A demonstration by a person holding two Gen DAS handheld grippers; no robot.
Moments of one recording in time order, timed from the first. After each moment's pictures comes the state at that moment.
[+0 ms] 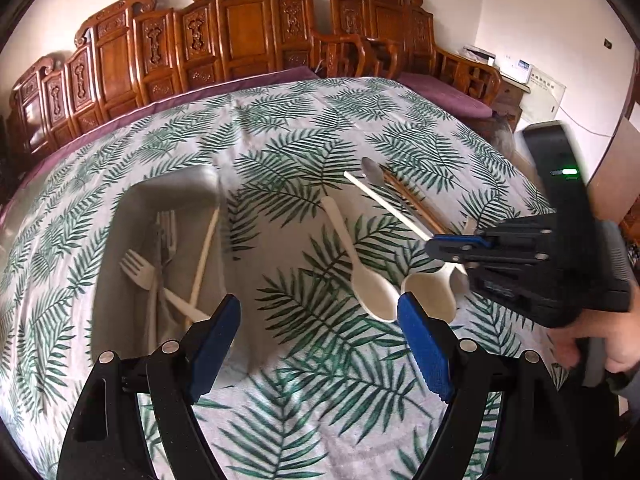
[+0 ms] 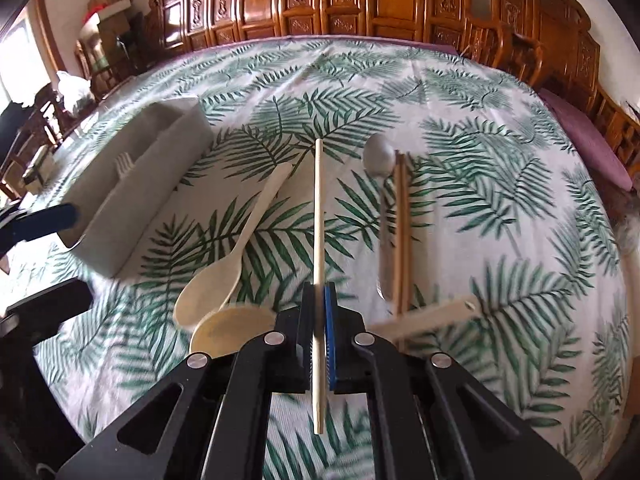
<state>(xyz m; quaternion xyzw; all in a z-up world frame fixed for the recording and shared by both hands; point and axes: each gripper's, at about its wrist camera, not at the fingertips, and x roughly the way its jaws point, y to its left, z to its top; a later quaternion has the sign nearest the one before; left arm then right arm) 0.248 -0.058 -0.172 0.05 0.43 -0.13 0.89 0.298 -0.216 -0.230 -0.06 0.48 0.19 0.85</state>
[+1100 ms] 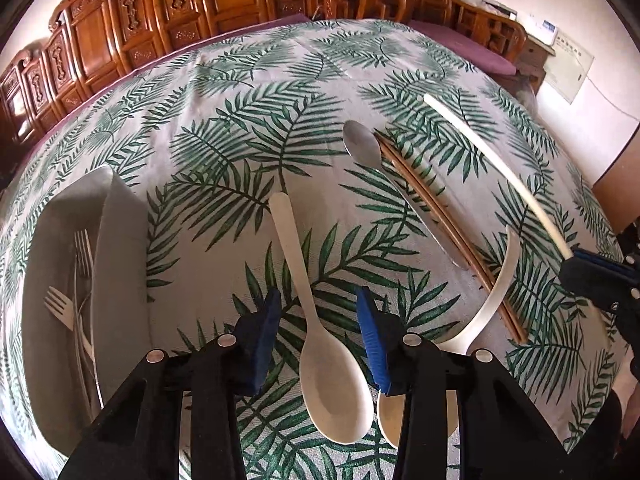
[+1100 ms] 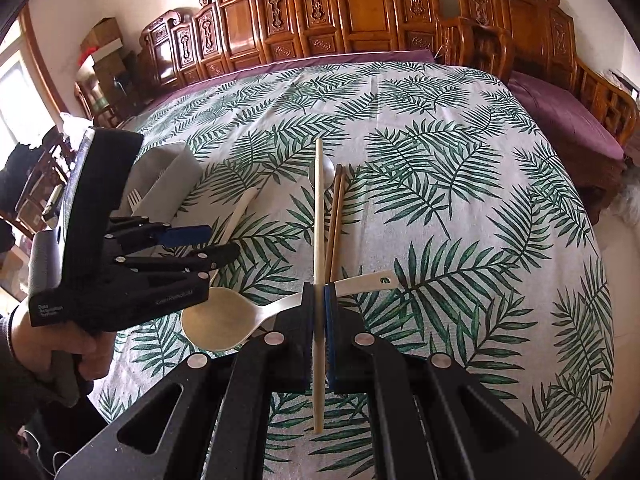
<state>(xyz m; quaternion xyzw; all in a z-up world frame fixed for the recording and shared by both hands) 0.332 -0.125 -0.224 0.07 0.51 -0.10 0.85 0.286 -0.285 -0.203 0.01 0.46 0.19 0.86</state>
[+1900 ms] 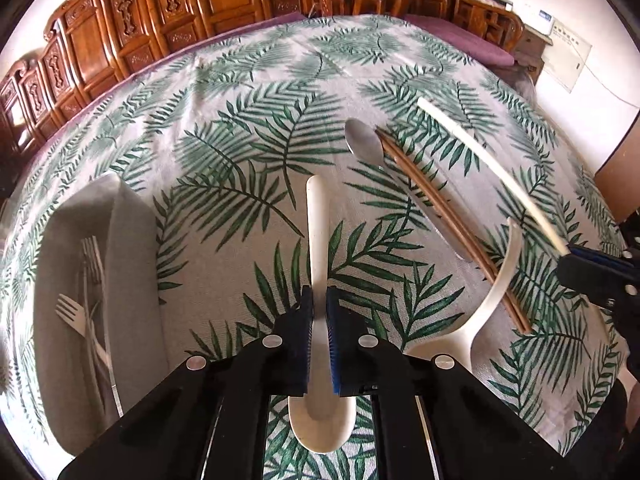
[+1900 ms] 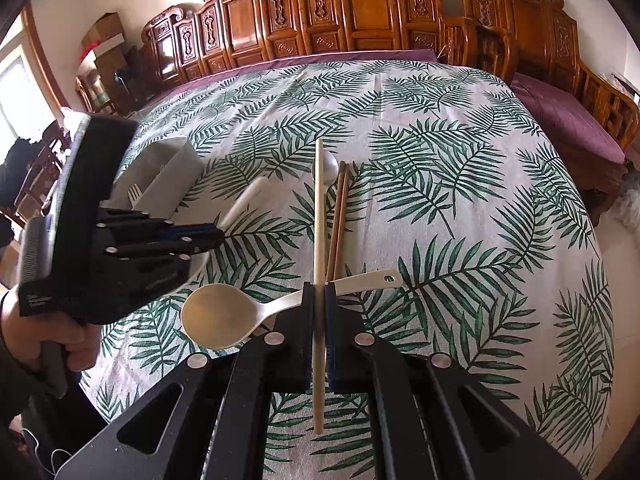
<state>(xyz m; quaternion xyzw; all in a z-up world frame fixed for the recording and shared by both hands) 0.330 -0.122 -0.216 0.09 0.51 -0.10 0.85 0.285 -0.280 -0.203 0.00 0.47 0.19 0.86</state>
